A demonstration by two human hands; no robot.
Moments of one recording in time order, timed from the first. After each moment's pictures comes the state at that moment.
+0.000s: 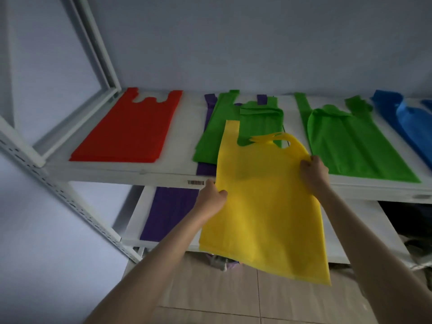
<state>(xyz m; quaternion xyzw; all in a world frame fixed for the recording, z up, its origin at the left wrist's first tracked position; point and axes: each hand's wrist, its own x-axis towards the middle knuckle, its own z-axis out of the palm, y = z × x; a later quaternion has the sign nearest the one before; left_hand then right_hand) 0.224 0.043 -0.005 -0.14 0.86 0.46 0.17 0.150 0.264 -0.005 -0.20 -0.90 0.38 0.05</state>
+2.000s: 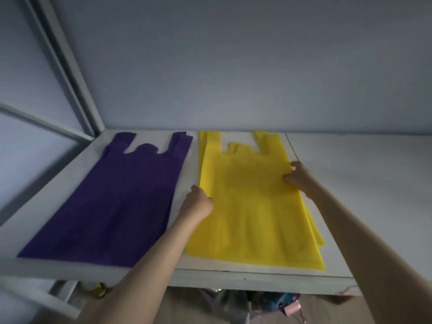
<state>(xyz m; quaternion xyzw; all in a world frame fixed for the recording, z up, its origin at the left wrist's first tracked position) 0.022 -0.015 -0.557 -0.19 0.93 0.29 0.16 -0.057 0.215 -0.562 -0.16 -0.90 0.40 -0.05</state>
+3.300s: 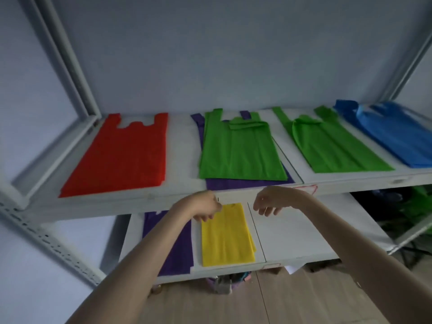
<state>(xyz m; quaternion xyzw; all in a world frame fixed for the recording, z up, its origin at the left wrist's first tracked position) 0.195 -0.040 0.009 0.07 0.91 0.24 0.32 0.196 0.156 0.011 -0.02 -0.90 0.26 -0.34</state>
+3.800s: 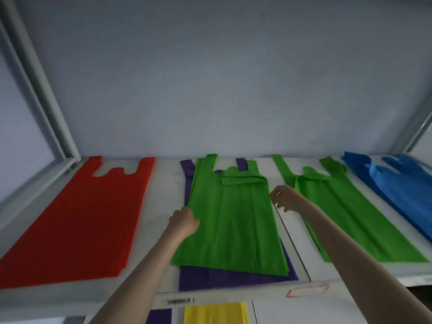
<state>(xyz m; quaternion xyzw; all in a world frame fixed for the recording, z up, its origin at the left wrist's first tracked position) 0.027 -0.006 0.018 -0.09 0.94 0.28 0.16 -0.012 0.246 0.045 -0.14 -0.94 0.28 -0.14</state>
